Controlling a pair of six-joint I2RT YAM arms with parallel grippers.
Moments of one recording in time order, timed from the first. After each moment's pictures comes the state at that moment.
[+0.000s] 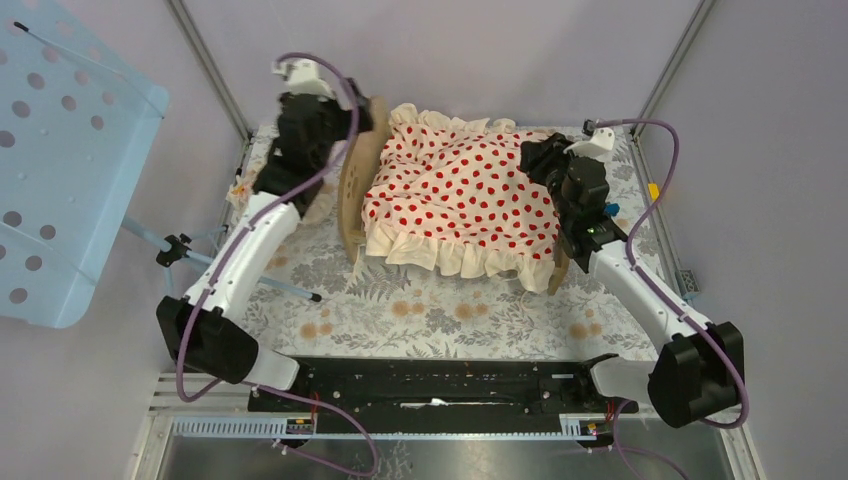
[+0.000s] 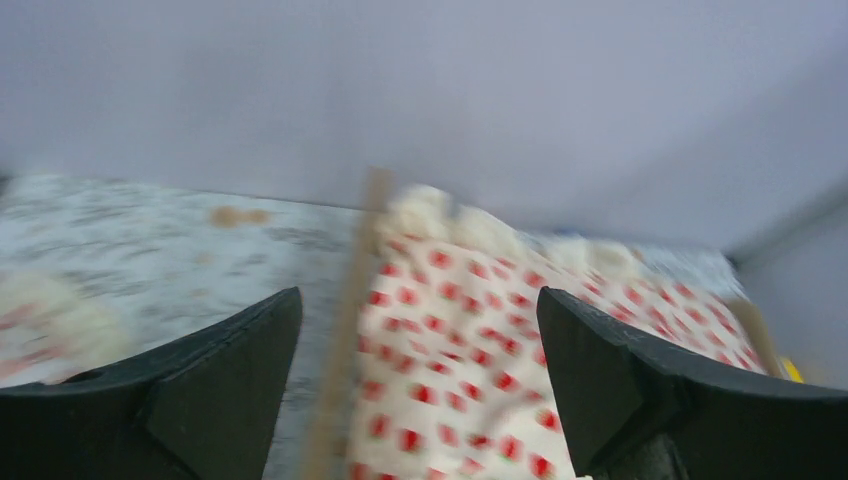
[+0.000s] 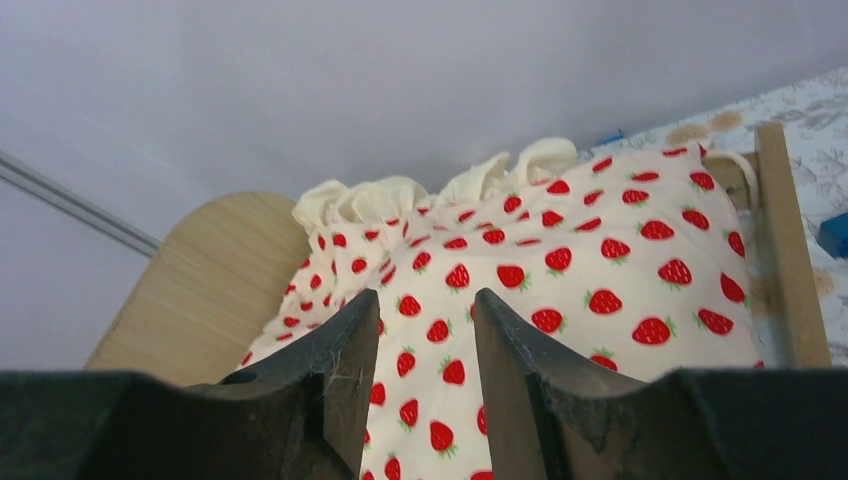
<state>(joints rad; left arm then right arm) -0.41 1.44 1.45 -0.09 -0.24 -0.30 0.32 1.26 0.94 0.32 0.21 0.54</state>
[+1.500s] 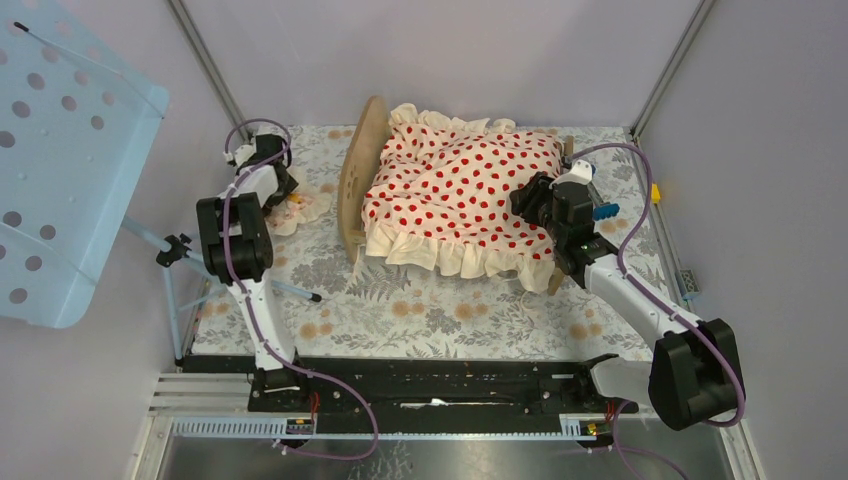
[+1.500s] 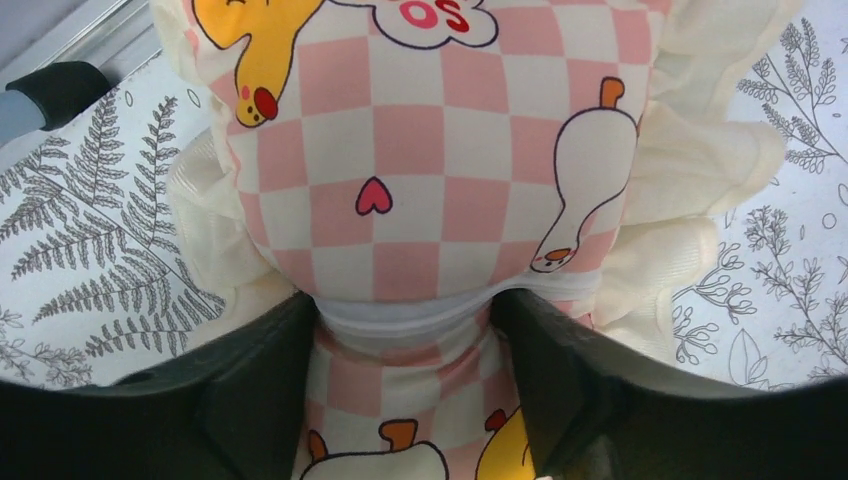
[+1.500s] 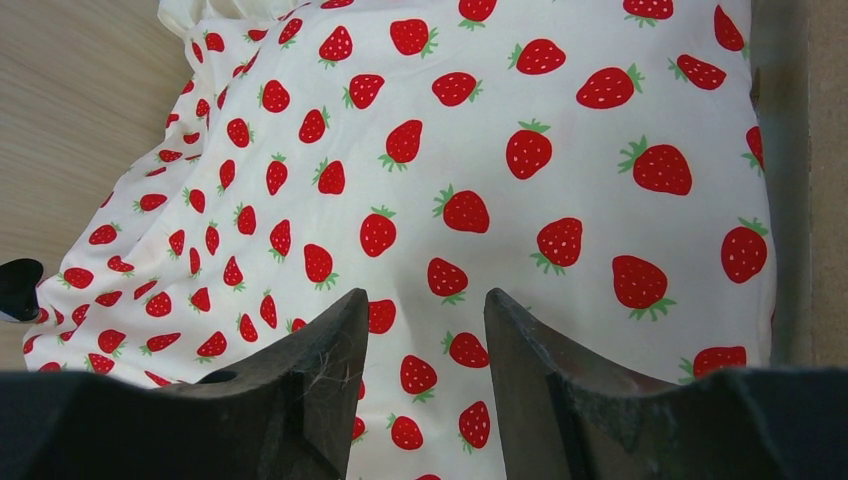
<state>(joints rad) 0.16 2.13 1.61 -0.49 -0.43 -0.70 0.32 1.23 0.75 0.16 0.11 0.56</state>
